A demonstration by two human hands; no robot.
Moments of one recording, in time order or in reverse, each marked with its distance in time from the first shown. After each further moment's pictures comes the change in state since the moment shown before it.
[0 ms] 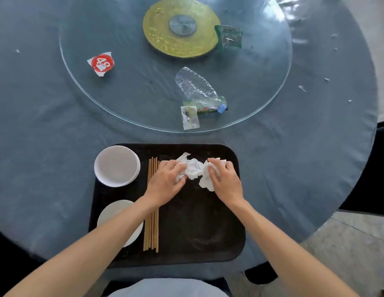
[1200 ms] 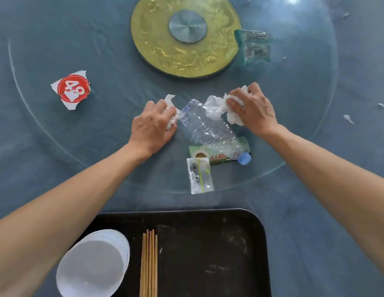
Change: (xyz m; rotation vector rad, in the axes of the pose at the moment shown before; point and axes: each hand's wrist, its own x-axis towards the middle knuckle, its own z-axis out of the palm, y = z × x) left_hand 0.296 -0.100 -0.092 0.376 0.255 0.065; right_hand 0.368 -0.054 -0.088 -0.274 0.095 -0.264
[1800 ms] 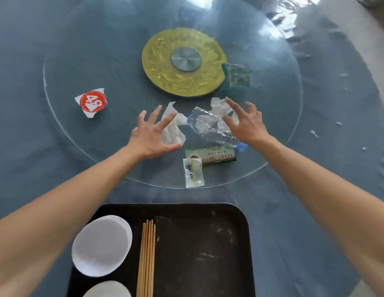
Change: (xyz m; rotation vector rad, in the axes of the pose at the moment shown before) left_hand -0.022 0.015 -0.063 -0.166 -0.416 -0.235; right_hand -0.046 -0.035 -0.062 0.019 -0.183 0.218
